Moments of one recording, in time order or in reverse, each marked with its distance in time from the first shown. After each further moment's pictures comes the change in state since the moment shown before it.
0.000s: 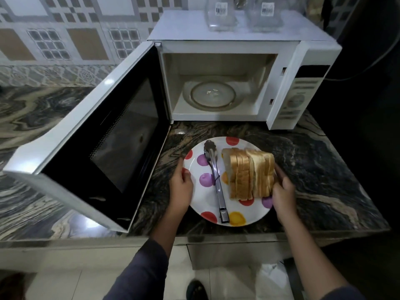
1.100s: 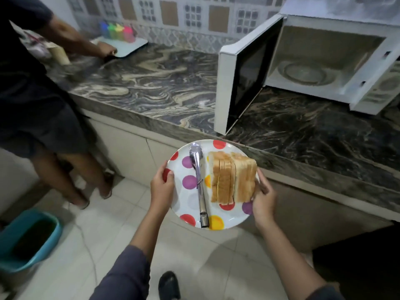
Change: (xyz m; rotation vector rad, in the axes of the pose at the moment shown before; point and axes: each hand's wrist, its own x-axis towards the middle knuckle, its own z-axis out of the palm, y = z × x) left_hand -0.300 -0.042 -0.242 0.007 0.485 -0.125; right_hand -0.311 0.056 0.021 0.082 -0.352 -0.004
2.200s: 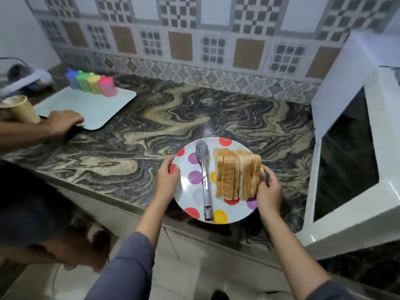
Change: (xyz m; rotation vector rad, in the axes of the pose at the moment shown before) left_hand 0.427 0.032 -0.014 -0.003 -0.188 -0.001; right_hand 0.235 -0.045 0.332 -0.173 0.117 -0.066
